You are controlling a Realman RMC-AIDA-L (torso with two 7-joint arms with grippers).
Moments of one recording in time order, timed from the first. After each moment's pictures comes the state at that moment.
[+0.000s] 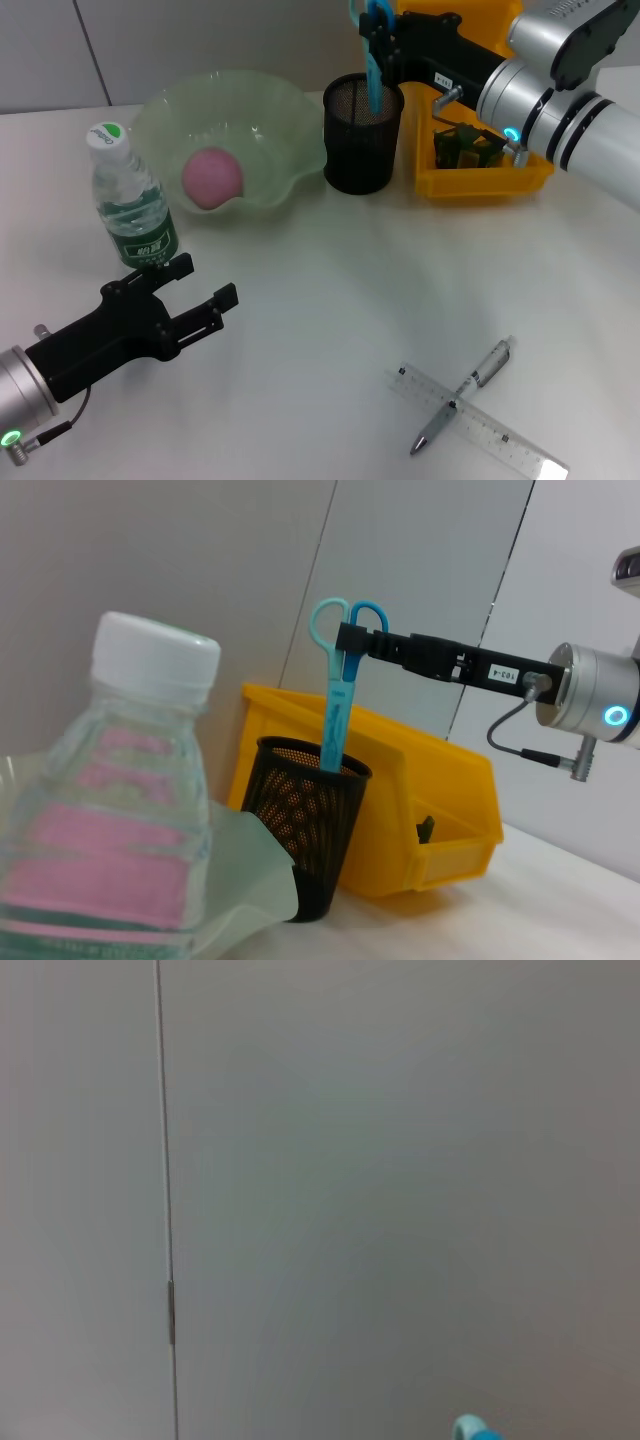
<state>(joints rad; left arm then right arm) -0.21 -1.97 1.82 0.57 0.67 1.13 -1.01 0.84 2.09 -0.64 -0.18 -1.32 -0.95 0.74</state>
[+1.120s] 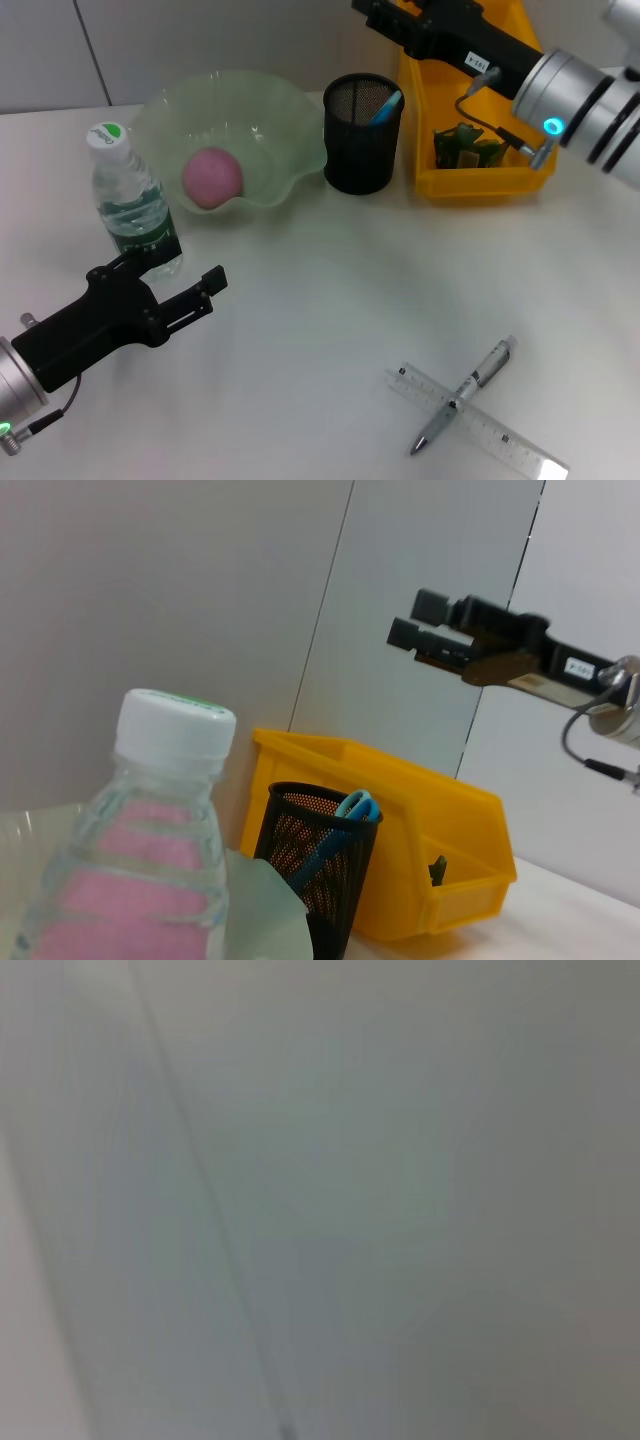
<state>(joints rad) -0.20 -1.98 1.77 0.57 0.67 1.16 -0.97 0.76 2.08 -0.68 -0.28 -1.31 -1.18 1.08</state>
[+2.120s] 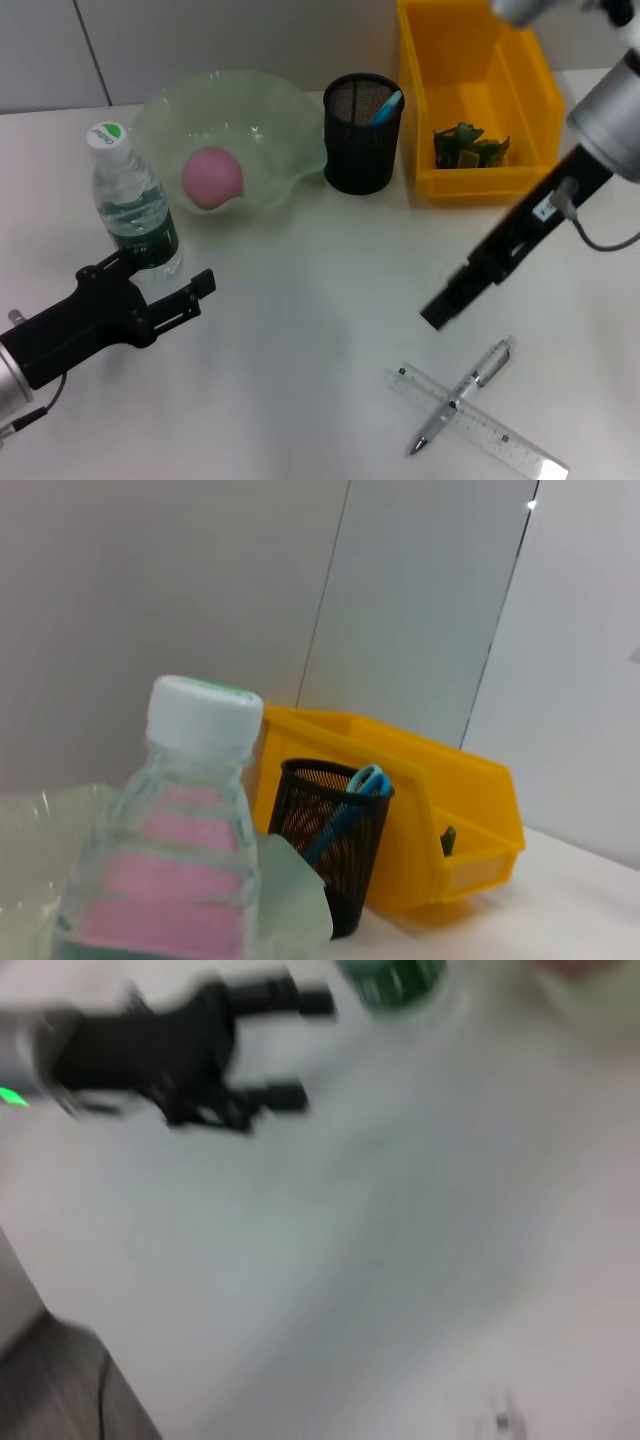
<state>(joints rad) -0.22 -1.95 1.74 0.57 0.72 1.15 -1.00 0.84 2.05 -1.02 -1.24 -2.46 -2.03 2.58</state>
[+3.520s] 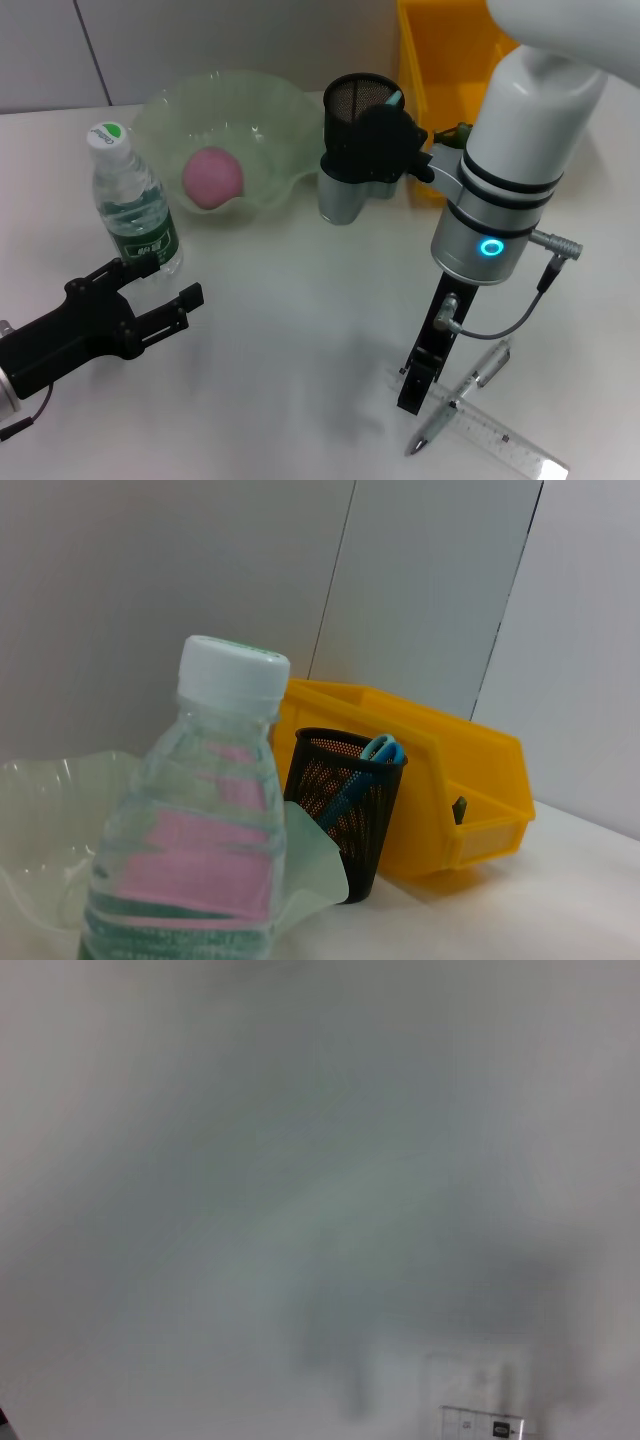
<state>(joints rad) -0.21 -1.94 1.72 0.56 0.77 1.15 -1.03 0.95 2.09 -1.60 -0.93 -2.49 -1.68 2.66</state>
